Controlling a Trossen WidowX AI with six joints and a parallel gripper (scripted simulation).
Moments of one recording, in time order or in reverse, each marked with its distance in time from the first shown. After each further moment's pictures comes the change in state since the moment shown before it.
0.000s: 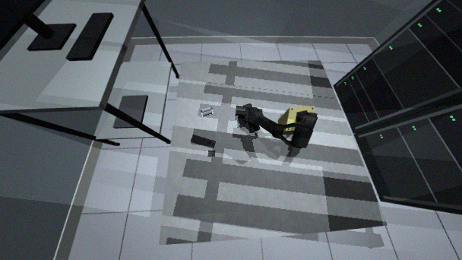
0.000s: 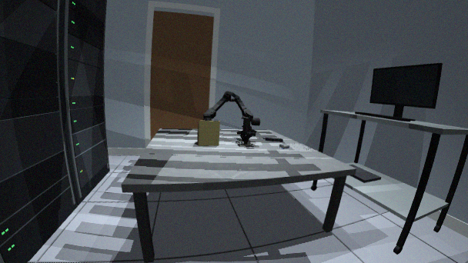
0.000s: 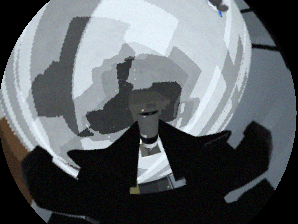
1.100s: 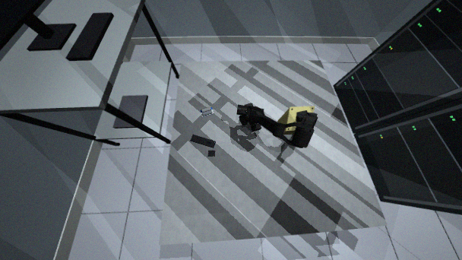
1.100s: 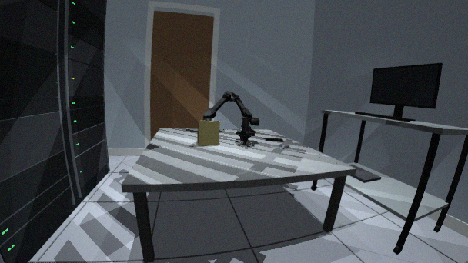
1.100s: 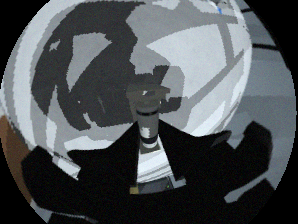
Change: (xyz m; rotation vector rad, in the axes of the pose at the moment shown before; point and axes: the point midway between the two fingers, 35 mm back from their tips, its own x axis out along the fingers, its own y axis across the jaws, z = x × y) arm 0.001 -0.001 -0.011 -0.001 0.006 0.005
